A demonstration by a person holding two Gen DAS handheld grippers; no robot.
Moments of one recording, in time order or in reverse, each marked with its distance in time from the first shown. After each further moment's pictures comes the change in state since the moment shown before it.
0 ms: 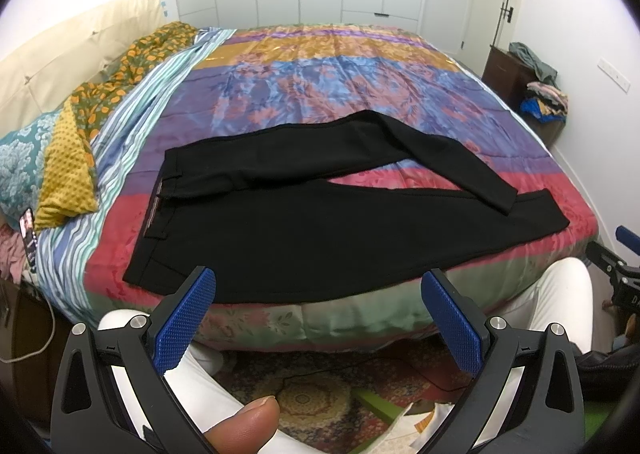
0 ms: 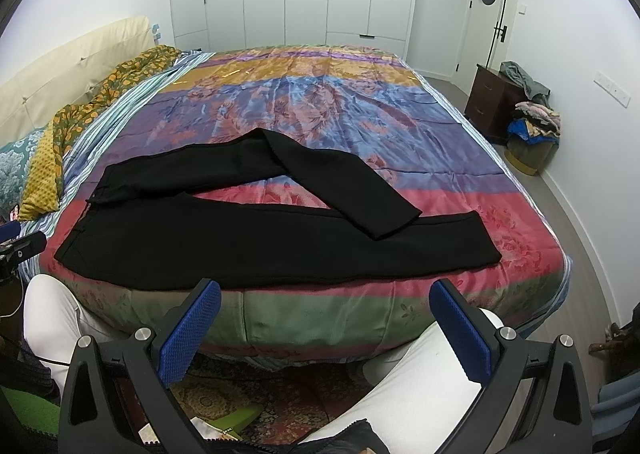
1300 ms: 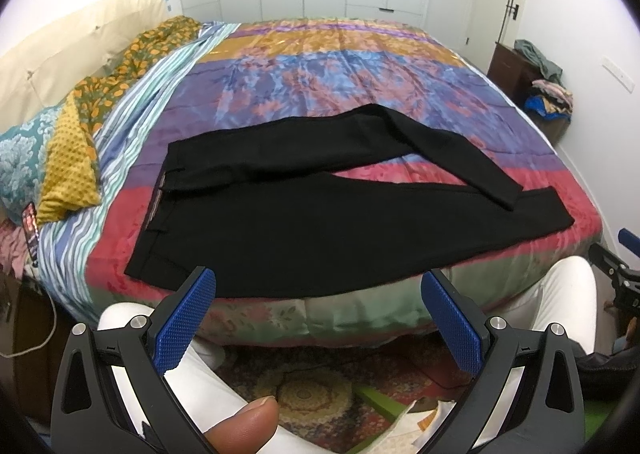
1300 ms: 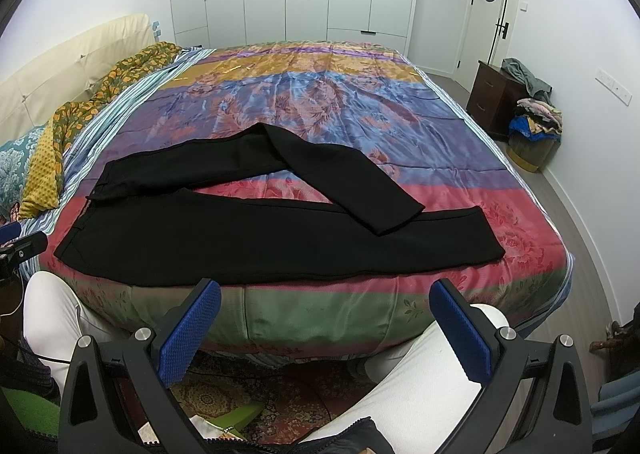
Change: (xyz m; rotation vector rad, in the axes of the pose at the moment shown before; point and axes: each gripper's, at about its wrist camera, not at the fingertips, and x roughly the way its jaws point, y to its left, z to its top) left arm 0.002 0.001 -0.003 -0.006 0.023 0.008; right arm 0.004 -0.001 -0.002 -0.002 0.006 0.002
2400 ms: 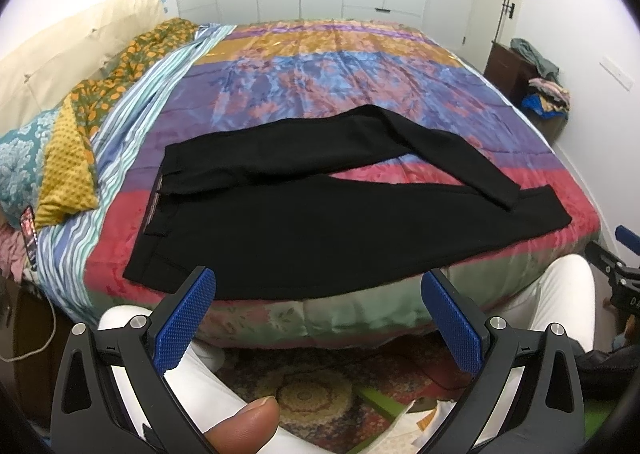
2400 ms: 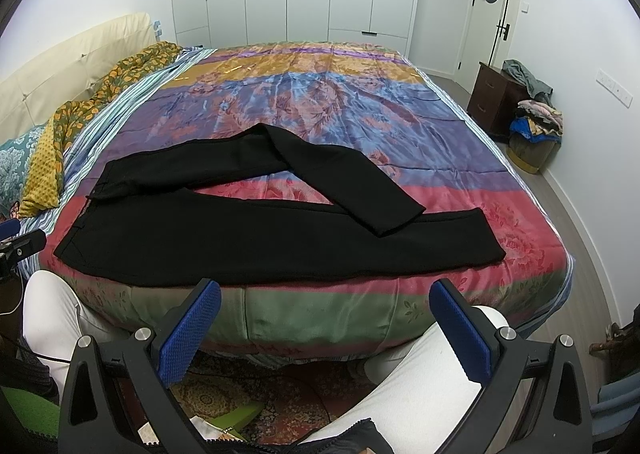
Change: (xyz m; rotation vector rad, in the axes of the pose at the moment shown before) left arm -0.001 0.005 0.006 0.011 0.003 -0.017; right arm 0.003 0.001 -0.003 -0.002 -0.002 -0.001
